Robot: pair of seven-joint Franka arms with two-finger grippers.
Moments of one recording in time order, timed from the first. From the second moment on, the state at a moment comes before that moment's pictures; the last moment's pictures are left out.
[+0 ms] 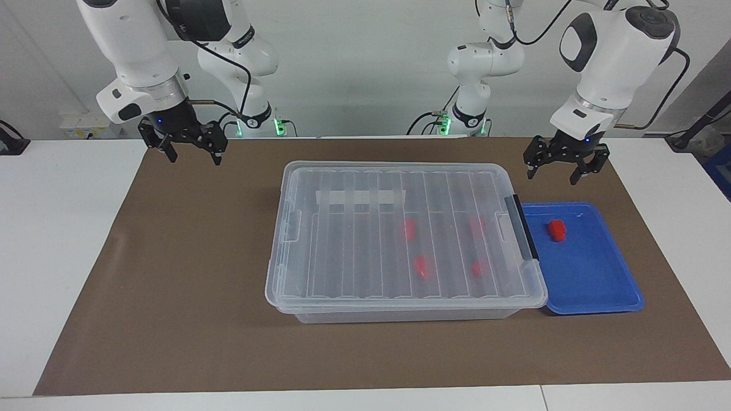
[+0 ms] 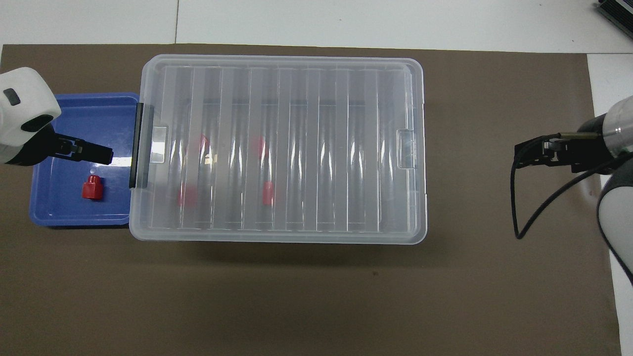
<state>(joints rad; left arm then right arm) 0.01 -0.03 -0.10 -1.75 -0.02 1.80 0.18 -0.02 -0.01 0.09 -1.64 -0.02 1.63 0.17</state>
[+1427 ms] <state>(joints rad) 0.11 0.00 -0.10 -1.77 -0.02 1.84 0.15 0.17 0.04 0.10 -1.90 -0.02 2.06 0.38</state>
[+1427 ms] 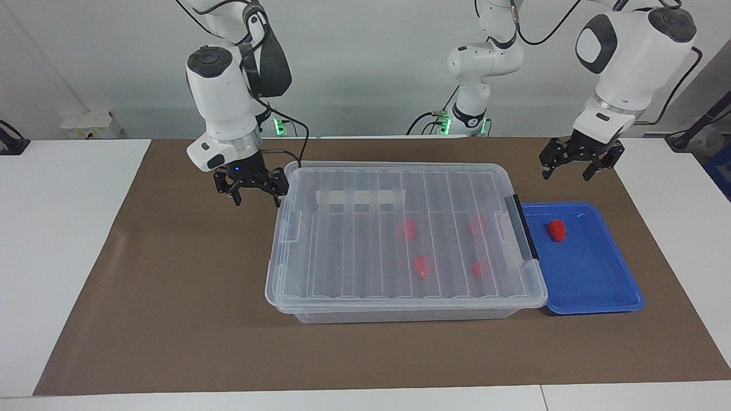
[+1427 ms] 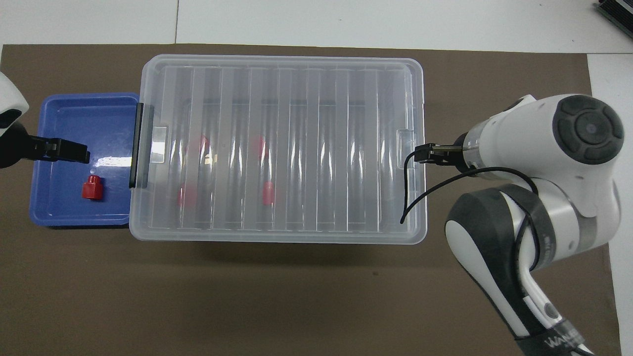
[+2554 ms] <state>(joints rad) 0.27 0.17 -0.10 -2.21 -0.02 2.43 0.34 0.14 0.05 0.09 -1.96 -0.02 2.06 0.20</state>
